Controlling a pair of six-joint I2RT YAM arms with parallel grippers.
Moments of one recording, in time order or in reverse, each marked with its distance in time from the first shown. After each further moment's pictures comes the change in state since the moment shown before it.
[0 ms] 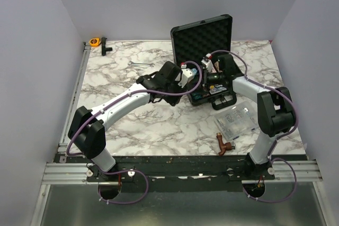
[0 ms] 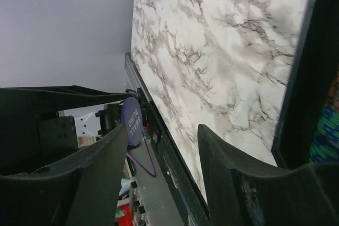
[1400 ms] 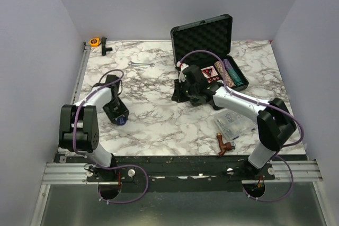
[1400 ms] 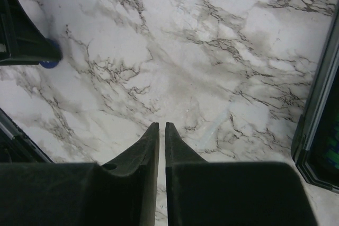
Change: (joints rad) left arm 0.770 -0.013 -0.445 -0.183 -0.109 -0.750; right arm 0.462 -0.101 0.085 -0.193 0.818 -0.303
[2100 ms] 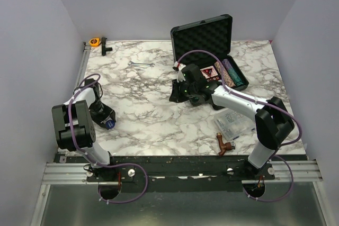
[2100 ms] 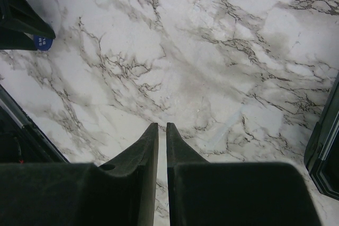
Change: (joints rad) left arm 0.206 0.048 0.011 -0.029 0.043 -0.031; right arm 0.000 0.009 0.009 -0.004 -0.045 -0.007
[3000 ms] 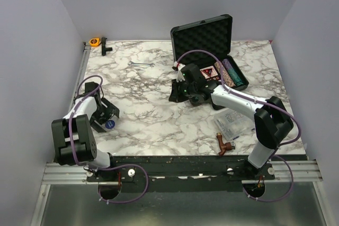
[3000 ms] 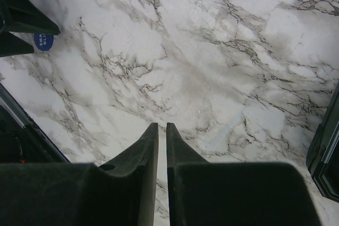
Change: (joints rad) left arm -0.023 -0.209 -0.140 0.140 0.005 0.026; right arm 0.000 0.011 0.013 -0.014 -0.005 0.002
